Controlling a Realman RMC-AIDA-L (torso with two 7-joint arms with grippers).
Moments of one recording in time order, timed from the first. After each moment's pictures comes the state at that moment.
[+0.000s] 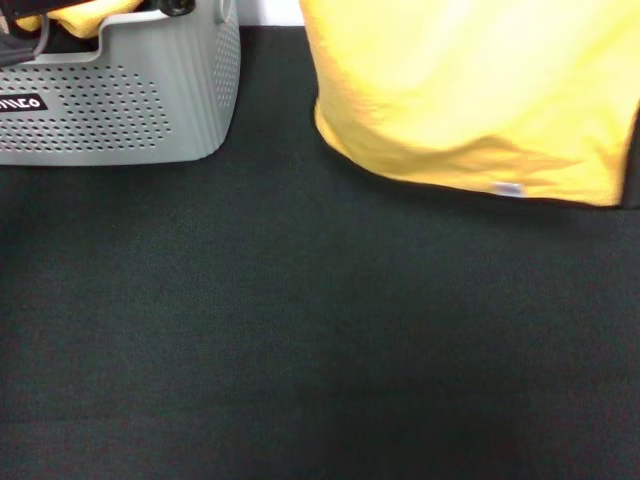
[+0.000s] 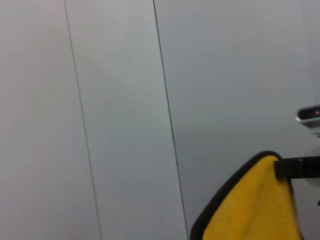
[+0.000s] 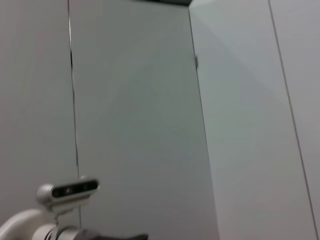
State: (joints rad) left arm -0.40 -2.06 0.93 1.35 1.52 1.53 -1.63; right arm 0.55 1.89 -0.94 -0.79 -1.17 -1.70 1.48
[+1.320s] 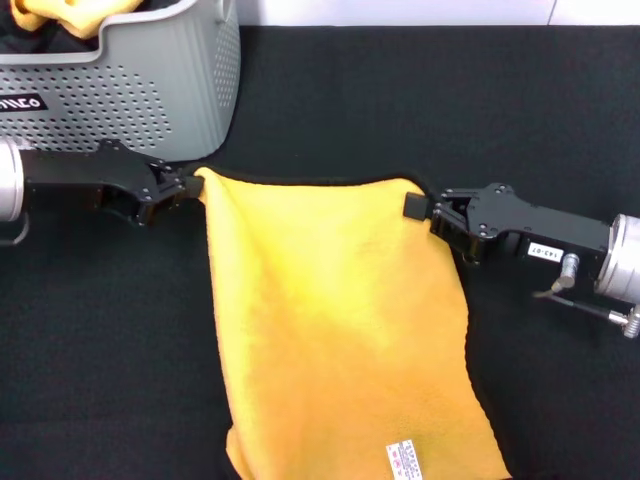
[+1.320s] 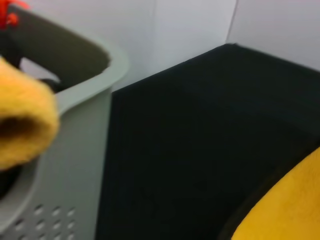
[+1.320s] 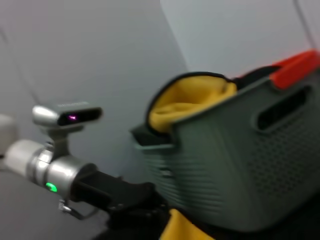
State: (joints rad) left arm -0.47 -2.05 0.73 0.96 2.15 1.52 -1.63; right arm 0.55 2.03 -1.53 -0.34 -0.97 -1.36 1.23
